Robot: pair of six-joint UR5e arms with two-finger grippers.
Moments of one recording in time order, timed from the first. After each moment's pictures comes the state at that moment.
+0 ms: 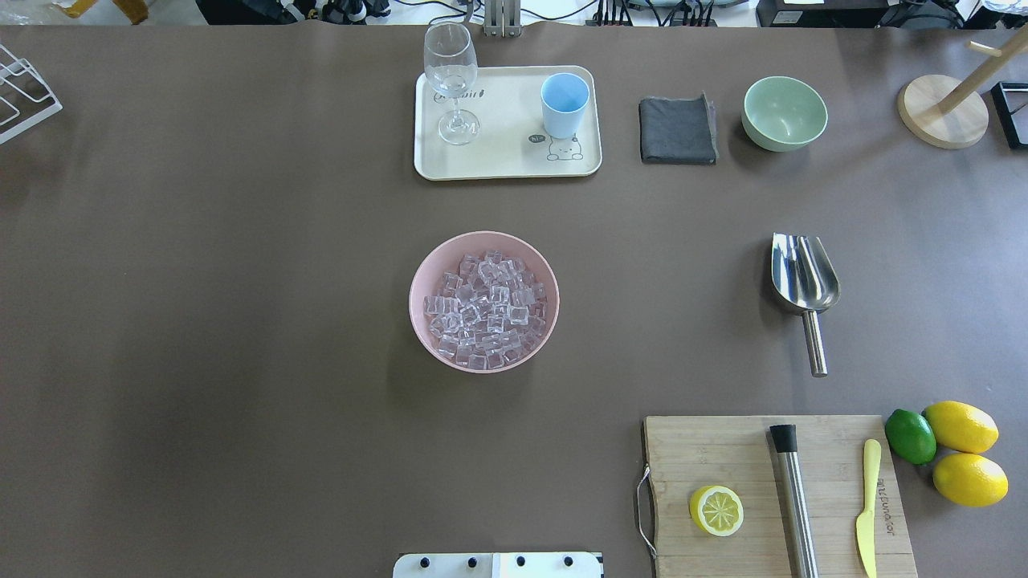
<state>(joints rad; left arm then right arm) -1.41 -1.59 -1.66 -1.57 -2.36 -0.29 1.51 -1.55 1.55 -1.54 2.34 0.06</state>
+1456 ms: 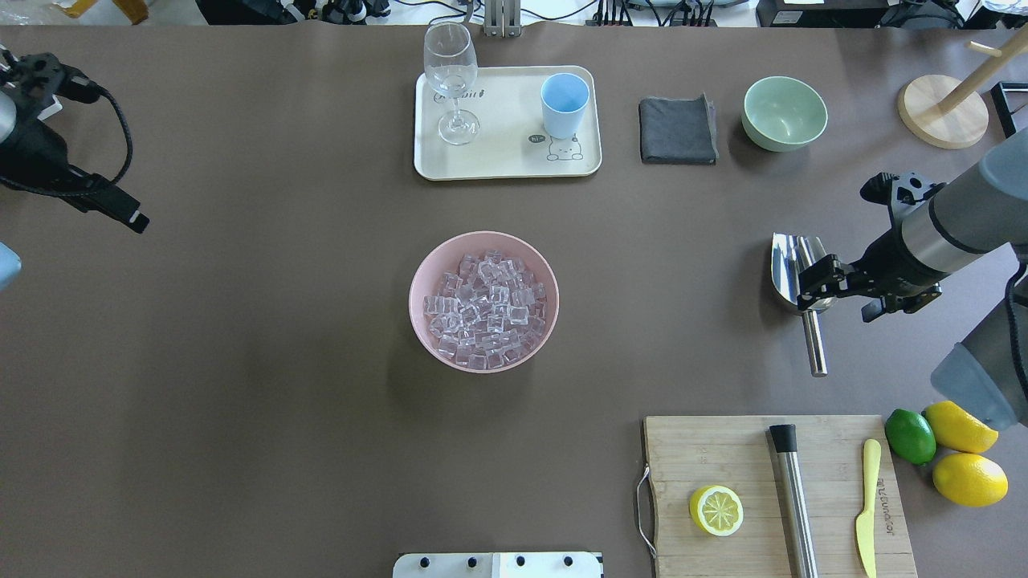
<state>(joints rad) -1.09 -1.78 -1.79 -1.66 -2.36 -0.30 0.89 -1.54 1.85 -1.29 2.29 1.02</state>
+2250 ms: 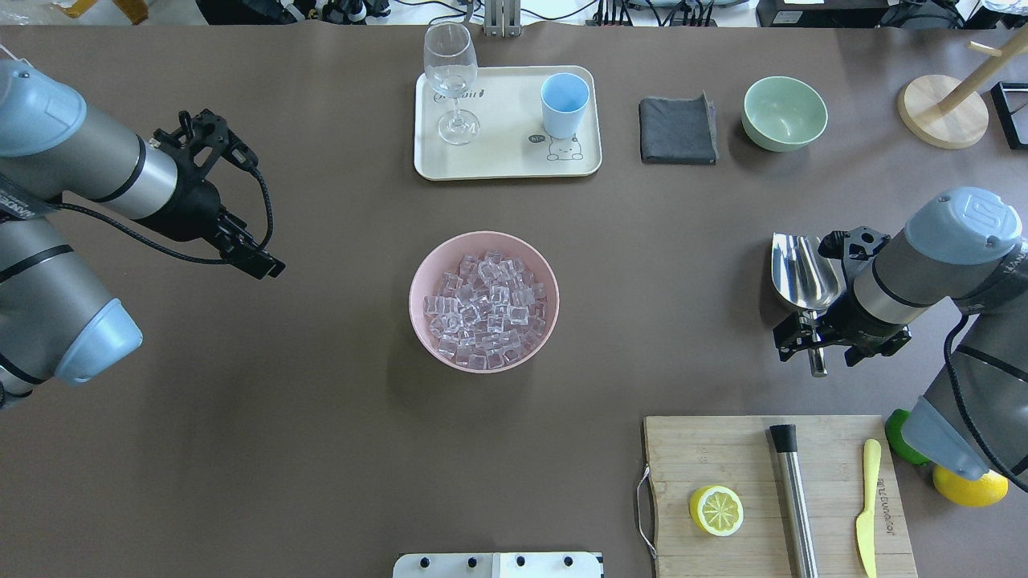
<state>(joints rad) -0.85 -1.86 -1.79 -1.94 -2.22 -0.29 0.74 -1.55 1.84 -1.34 2.20 1.03</state>
